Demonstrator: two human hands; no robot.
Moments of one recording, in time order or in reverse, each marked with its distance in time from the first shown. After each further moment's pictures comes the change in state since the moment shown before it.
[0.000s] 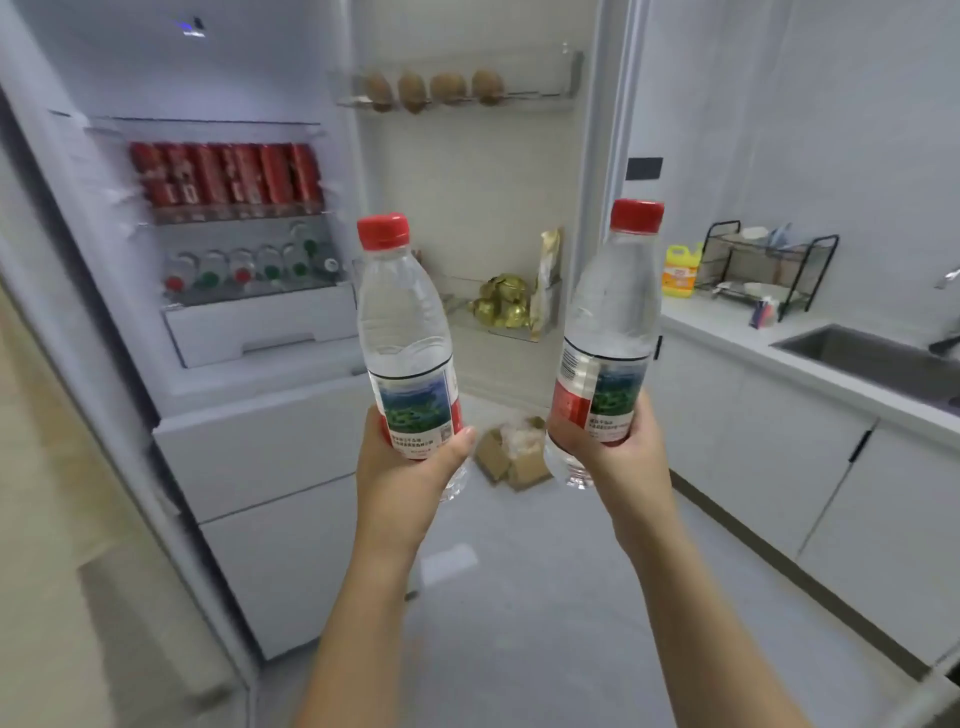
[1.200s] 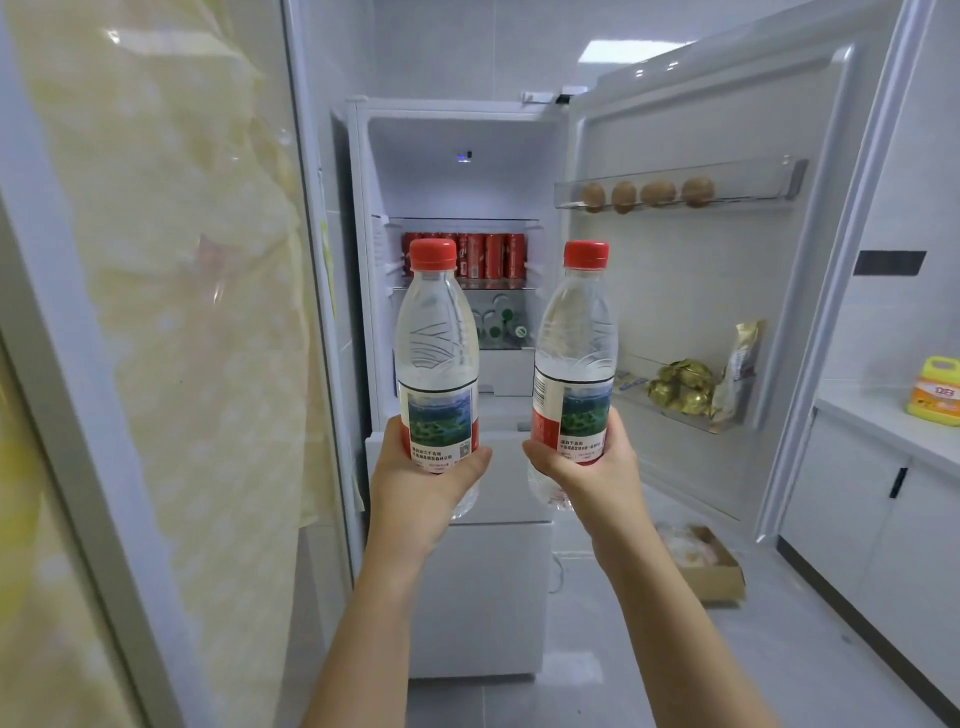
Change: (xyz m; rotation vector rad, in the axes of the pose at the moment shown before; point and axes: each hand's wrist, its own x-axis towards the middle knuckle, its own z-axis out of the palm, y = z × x) left_hand -0.015 0.052 -0.104 0.248 0.407 0.153; right_hand -0.004 -0.027 0.135 0.189 -0.423 -0.066
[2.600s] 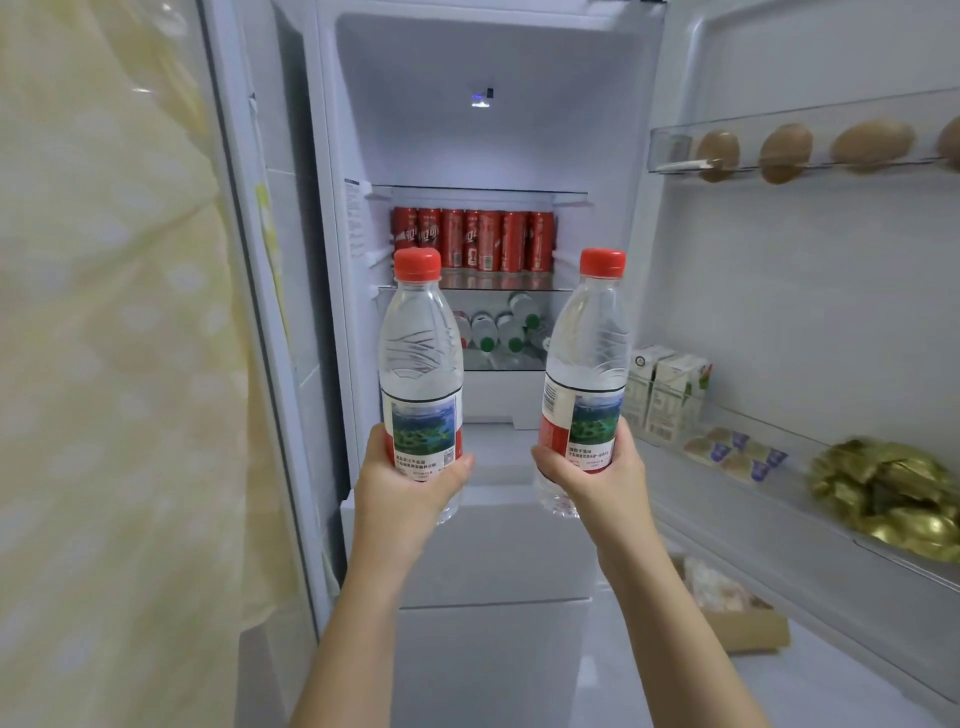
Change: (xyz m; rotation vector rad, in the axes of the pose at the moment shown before) left_hand 0.267 -0.151 0.037 -0.005 0.017 -0.062; right_hand 0.244 0.152 0.087 -0.071 0.067 0.044
